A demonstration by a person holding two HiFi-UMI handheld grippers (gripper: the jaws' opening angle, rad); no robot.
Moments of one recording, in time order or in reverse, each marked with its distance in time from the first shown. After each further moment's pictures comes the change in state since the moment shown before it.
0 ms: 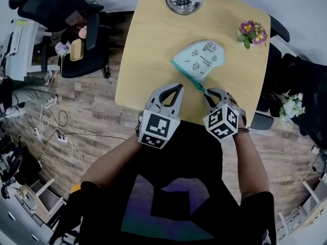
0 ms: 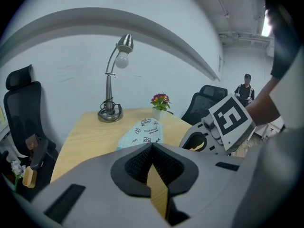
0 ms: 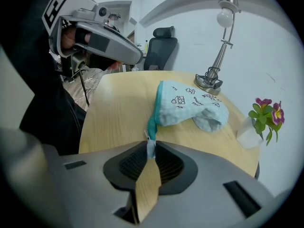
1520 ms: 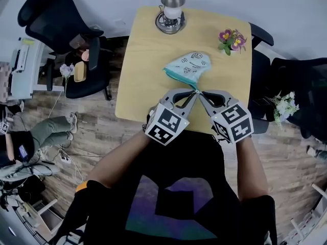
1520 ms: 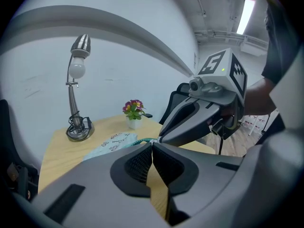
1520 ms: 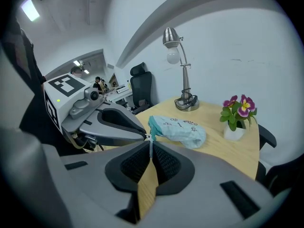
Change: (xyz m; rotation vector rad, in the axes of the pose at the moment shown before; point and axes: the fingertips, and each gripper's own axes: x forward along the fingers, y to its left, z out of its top) left arm 0.025 -0.067 0.045 0.187 -0.004 -0.219; right arm -0.103 -0.038 0.057 0.420 -0.342 0.086
